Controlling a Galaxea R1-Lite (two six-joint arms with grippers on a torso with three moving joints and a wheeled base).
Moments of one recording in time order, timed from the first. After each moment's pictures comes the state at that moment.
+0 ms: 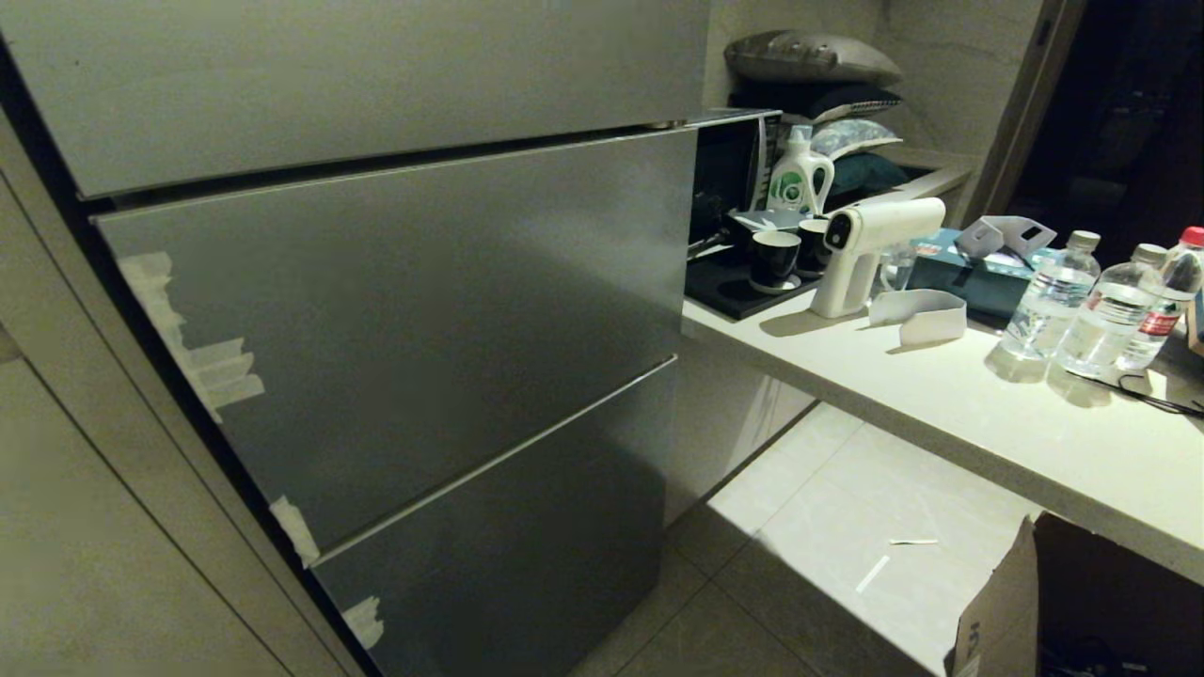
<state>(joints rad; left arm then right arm) -0.01 0.00 0.00 0.00 0.00 0.00 0.00 0.00 0.00 -0.08 0.01 -0.07</state>
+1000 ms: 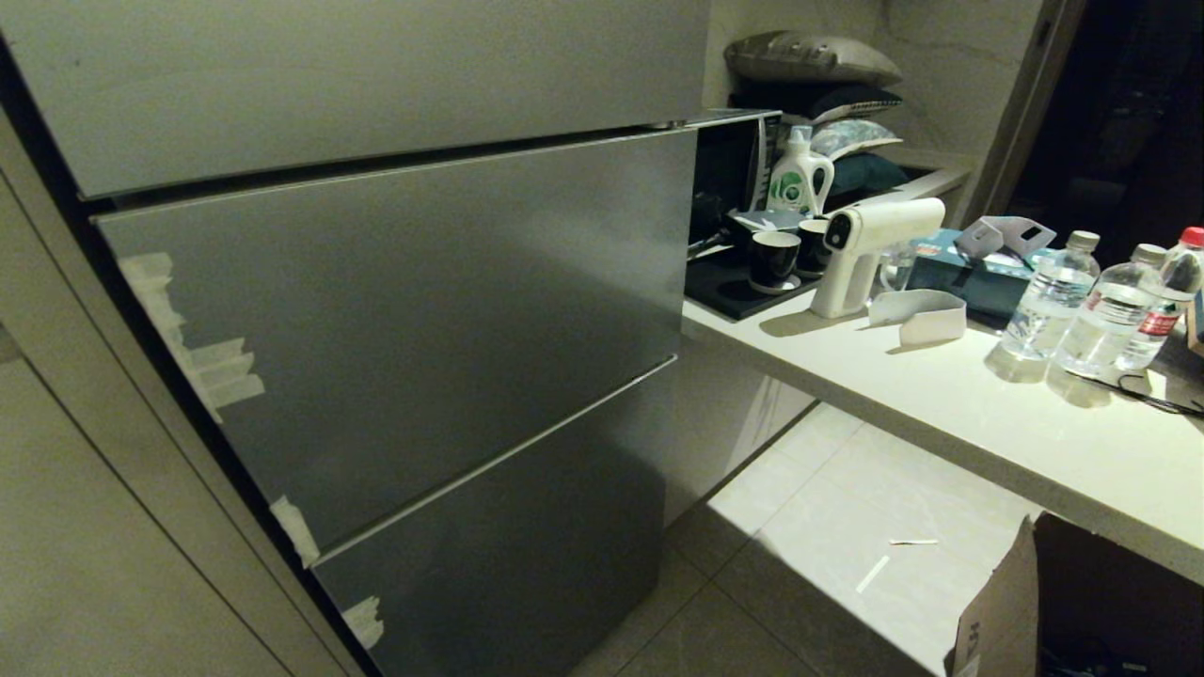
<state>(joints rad) -0.01 0.03 -0.12 -0.03 -0.01 0.06 0.00 0.00 0.00 -0.08 0.01 -0.07</state>
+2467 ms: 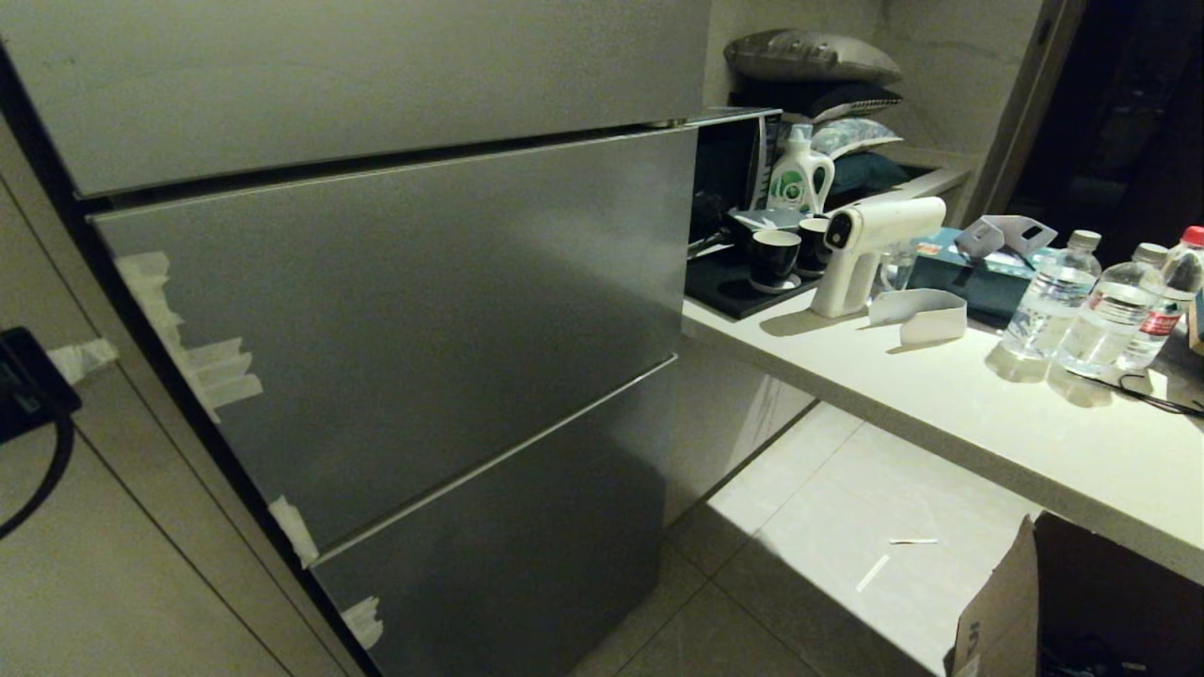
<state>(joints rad) 0.30 1.19 -0.73 -0.32 -0.22 -0.22 0.00 0.00 0.00 -0.08 0.01 -0.07</state>
